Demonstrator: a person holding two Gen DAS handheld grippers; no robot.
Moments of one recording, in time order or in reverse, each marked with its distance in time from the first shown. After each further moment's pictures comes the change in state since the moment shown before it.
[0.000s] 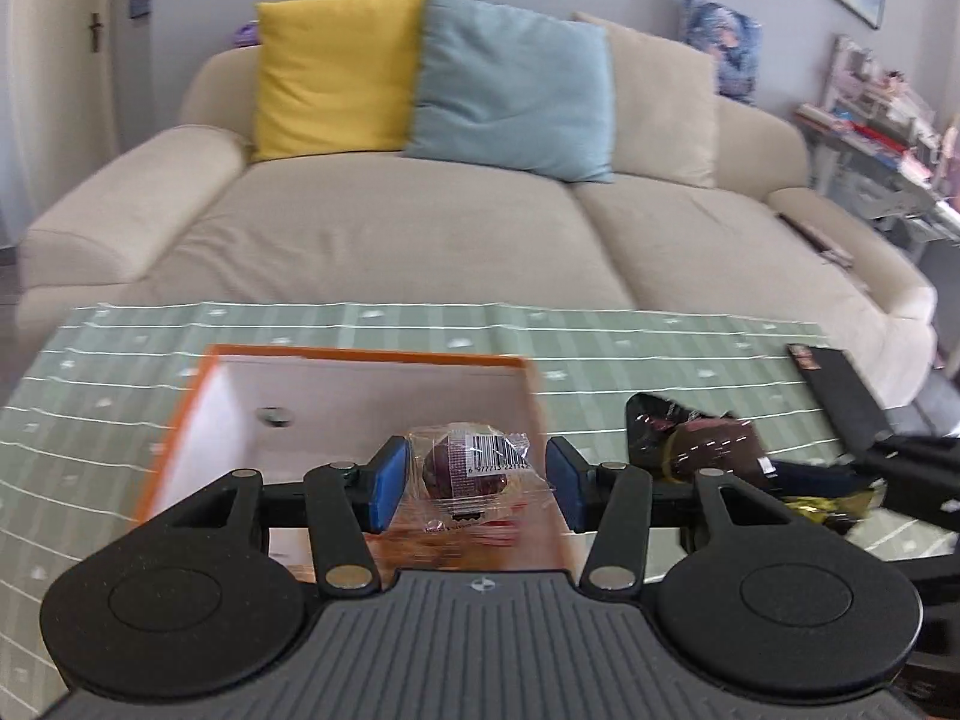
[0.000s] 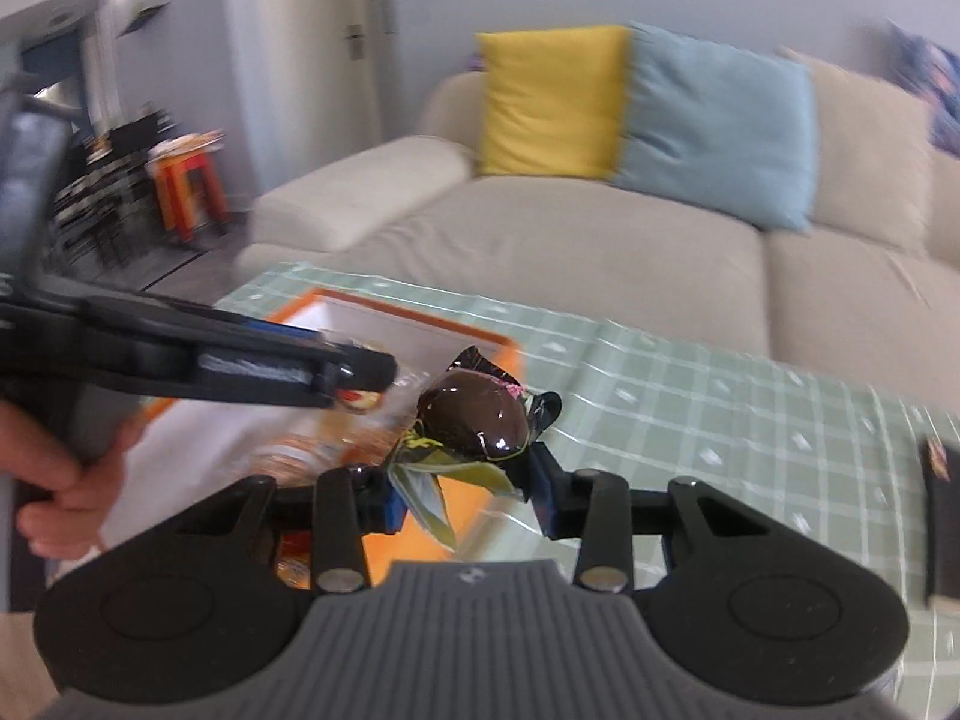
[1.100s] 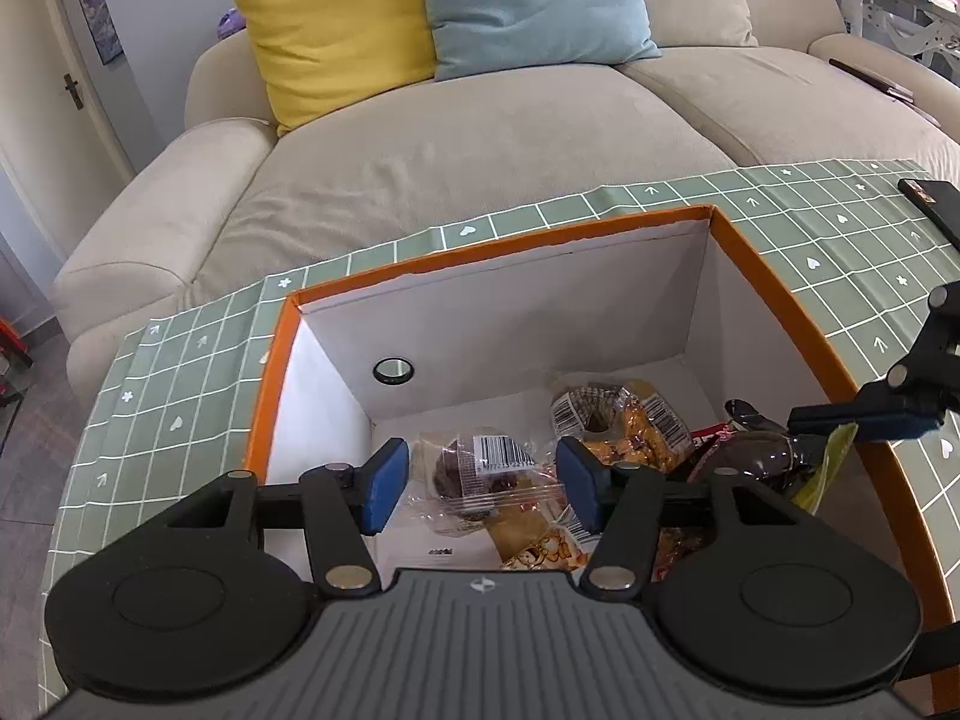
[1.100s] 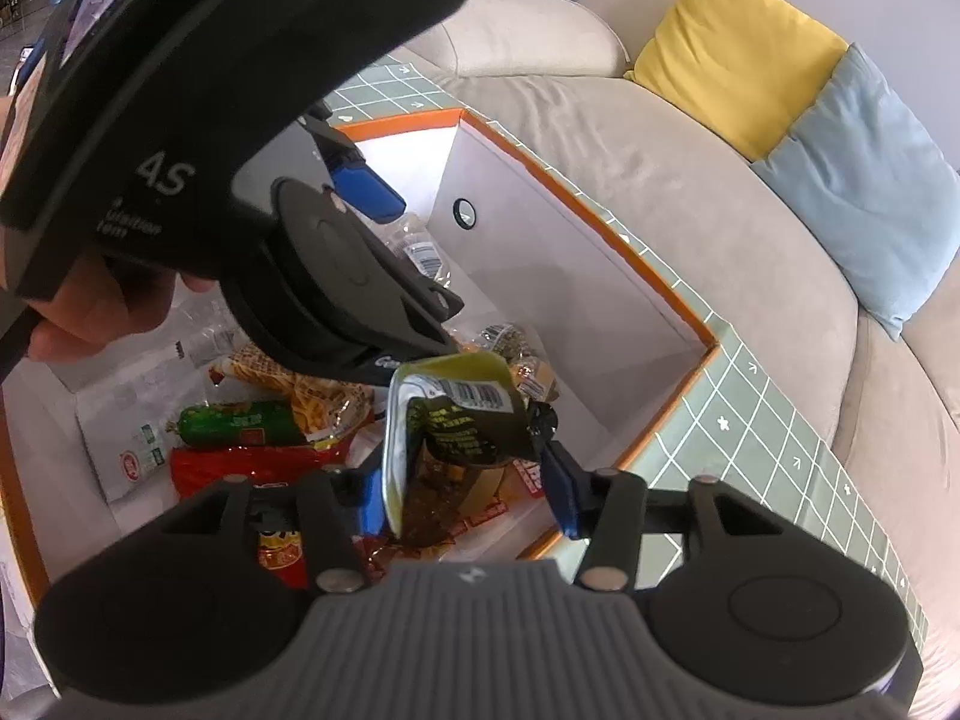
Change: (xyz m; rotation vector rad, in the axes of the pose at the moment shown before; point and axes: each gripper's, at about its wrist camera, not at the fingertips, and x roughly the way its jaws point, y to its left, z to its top) left arm 0.062 0.043 -0.028 0.249 0.126 0.162; right arm 0.112 0.093 0.000 -0.452 0.298 -0.044
